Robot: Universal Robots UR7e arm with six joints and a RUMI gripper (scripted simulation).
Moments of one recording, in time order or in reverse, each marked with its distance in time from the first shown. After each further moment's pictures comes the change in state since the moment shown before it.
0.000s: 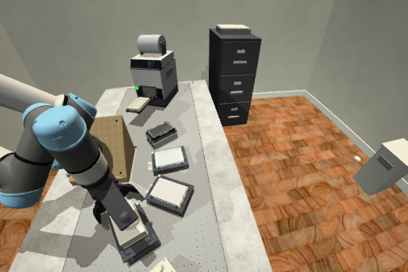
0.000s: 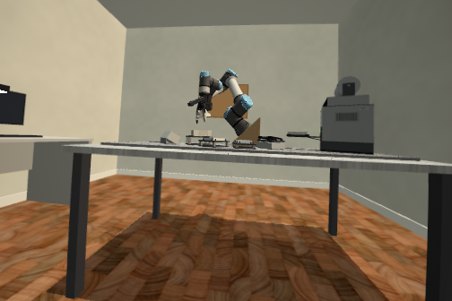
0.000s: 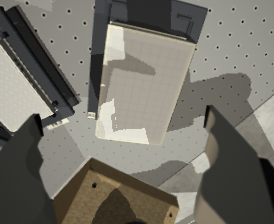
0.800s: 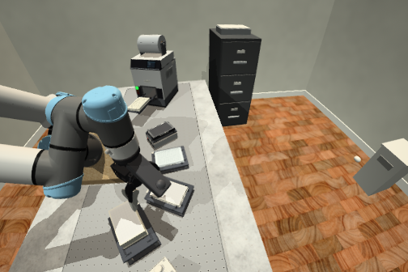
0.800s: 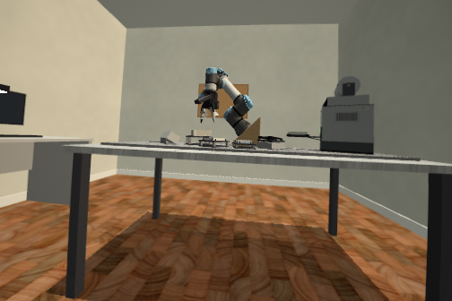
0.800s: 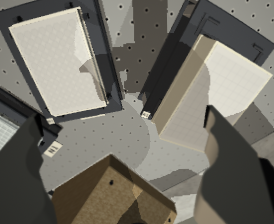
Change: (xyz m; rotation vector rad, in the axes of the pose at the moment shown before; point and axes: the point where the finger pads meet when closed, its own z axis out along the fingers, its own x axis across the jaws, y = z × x) arm -0.090 0.004 0.000 0.000 0.000 -0.219
